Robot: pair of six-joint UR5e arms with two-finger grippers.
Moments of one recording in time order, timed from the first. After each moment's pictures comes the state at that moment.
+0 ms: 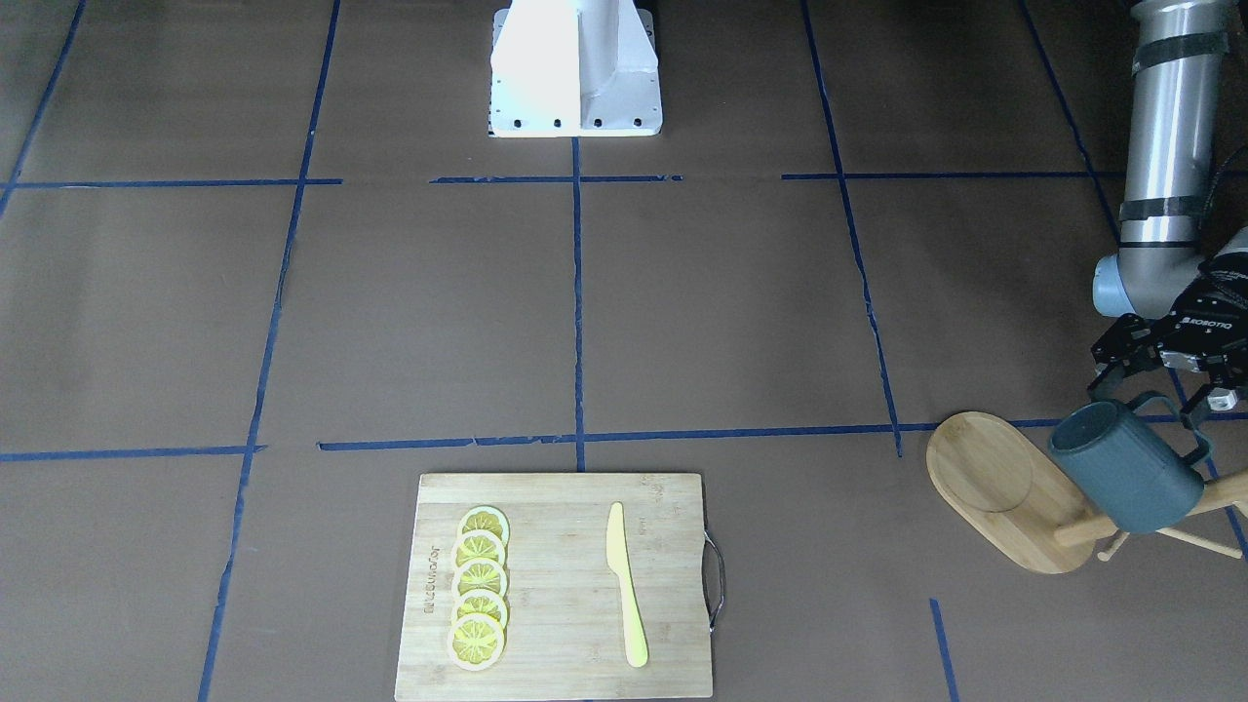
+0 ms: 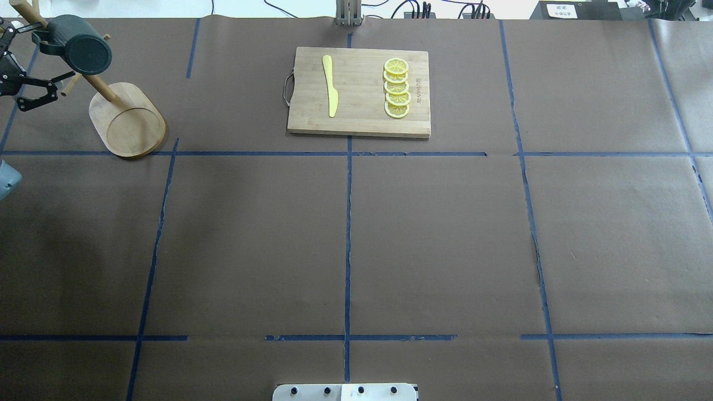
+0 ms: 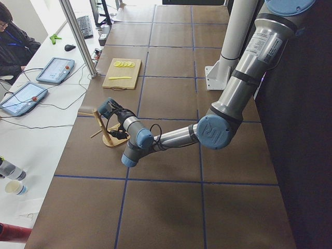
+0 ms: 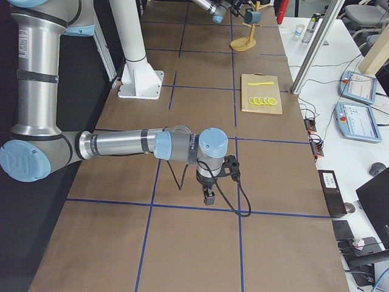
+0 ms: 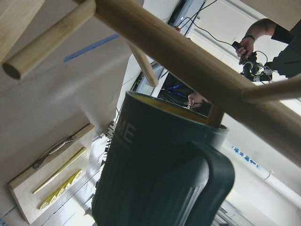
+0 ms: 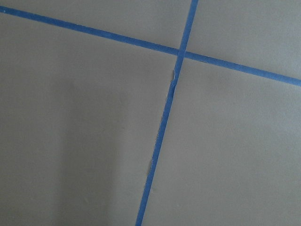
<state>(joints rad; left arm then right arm) -1.15 -2.00 -0.77 -3.97 -1.91 -2.92 1.56 -1.69 1.81 -1.74 2.32 -0.26</state>
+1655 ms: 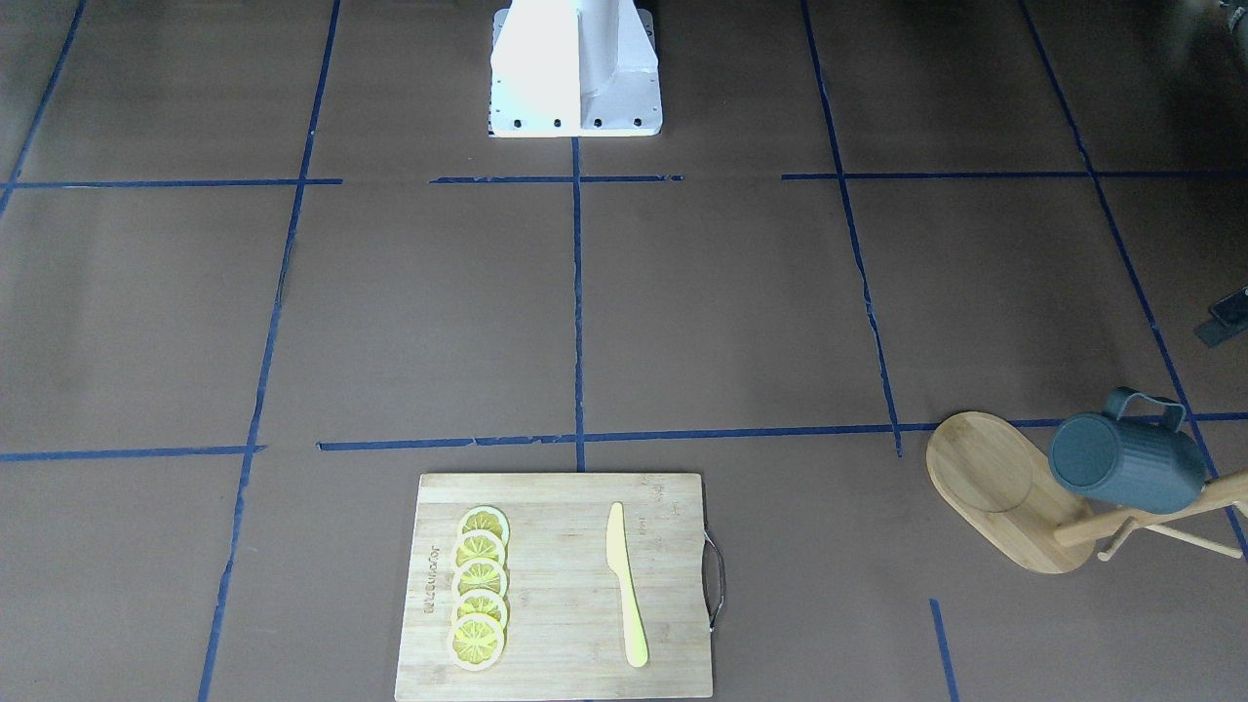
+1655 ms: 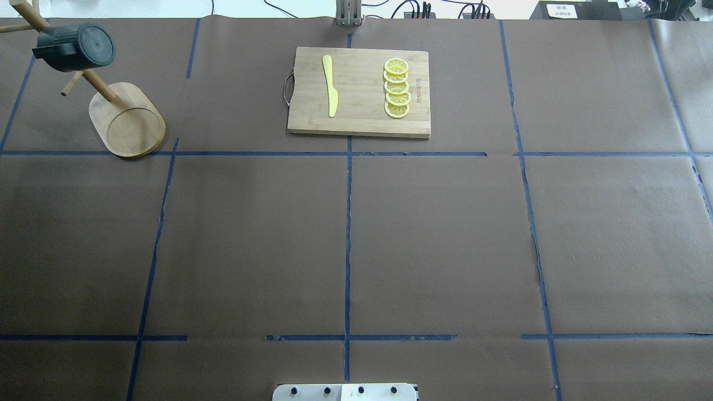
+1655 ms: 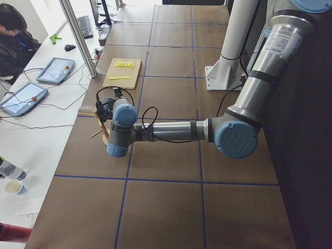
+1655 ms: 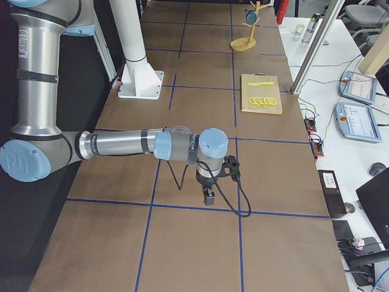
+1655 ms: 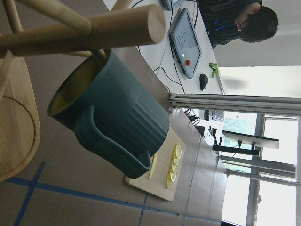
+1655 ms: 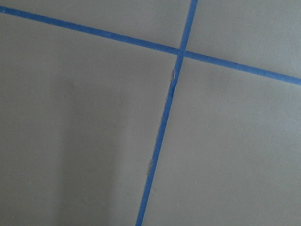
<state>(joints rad) -1.46 -1.94 -1.11 -3.26 -2.69 -1.64 1.56 -1.69 1.81 -1.74 2.32 -0.26</state>
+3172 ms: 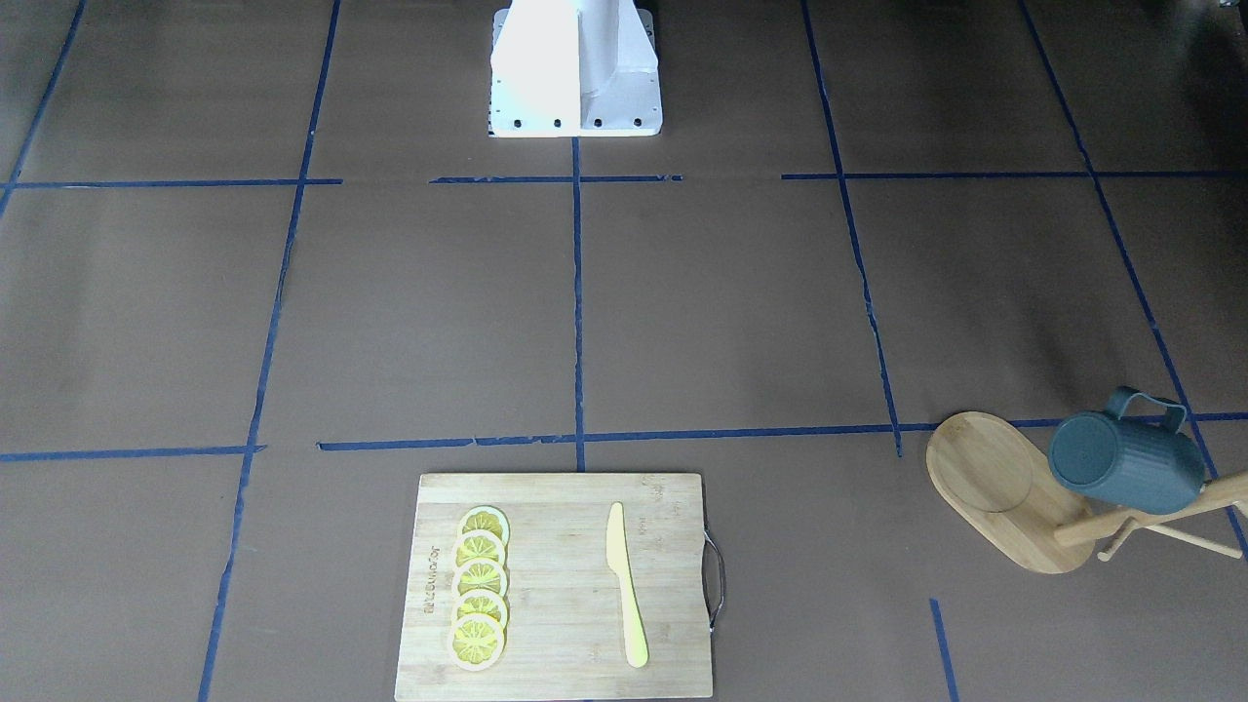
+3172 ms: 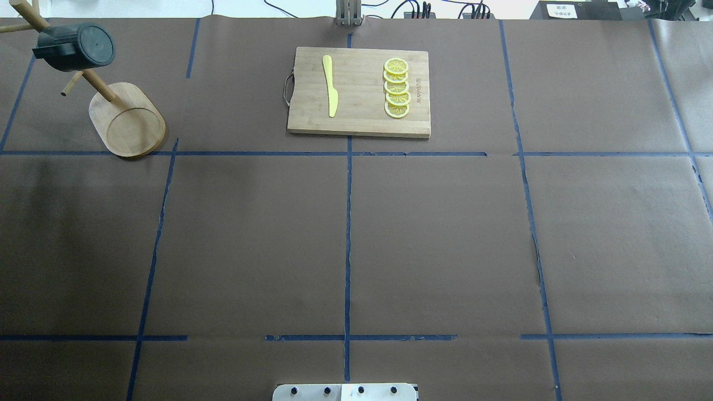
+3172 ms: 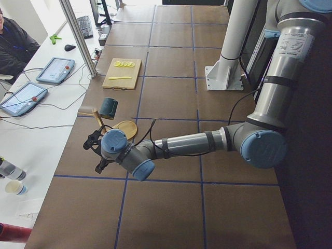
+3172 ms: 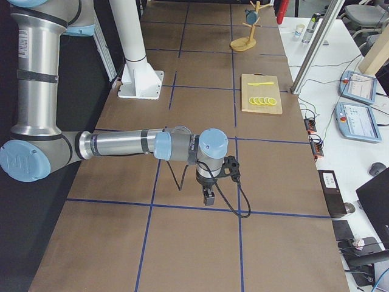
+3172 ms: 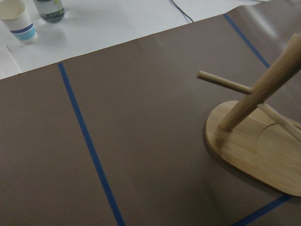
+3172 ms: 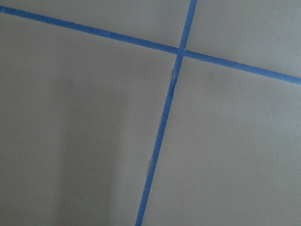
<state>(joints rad) -1.52 -1.80 -1.21 -2.20 -2.34 0.06 1.56 -1.69 1.81 -1.74 2.32 -0.26</state>
